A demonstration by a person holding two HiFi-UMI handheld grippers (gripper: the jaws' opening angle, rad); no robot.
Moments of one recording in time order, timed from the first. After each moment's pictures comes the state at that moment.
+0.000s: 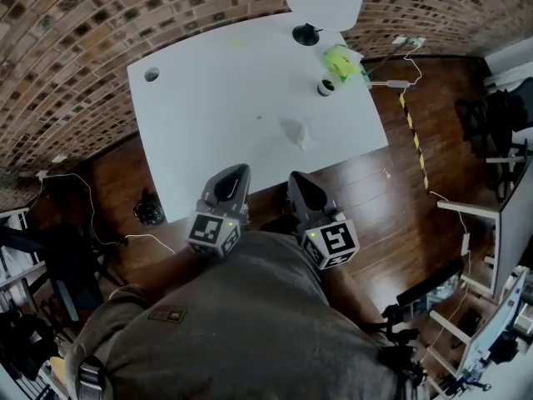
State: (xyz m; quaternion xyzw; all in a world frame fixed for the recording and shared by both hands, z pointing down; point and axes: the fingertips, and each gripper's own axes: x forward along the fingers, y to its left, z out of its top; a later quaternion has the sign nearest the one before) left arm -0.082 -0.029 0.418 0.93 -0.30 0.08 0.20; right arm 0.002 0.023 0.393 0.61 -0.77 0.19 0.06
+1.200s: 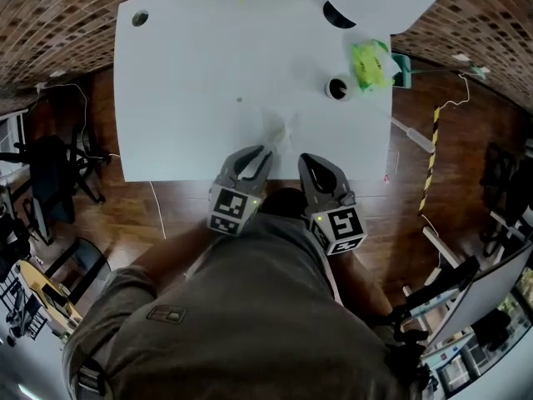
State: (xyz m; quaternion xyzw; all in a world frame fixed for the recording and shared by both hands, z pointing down) left arm 0.067 -0.046 0.539 0.87 -0.37 0.23 0.24; right arm 0.136 -0.040 0.486 0.46 -0.83 0.28 0.15
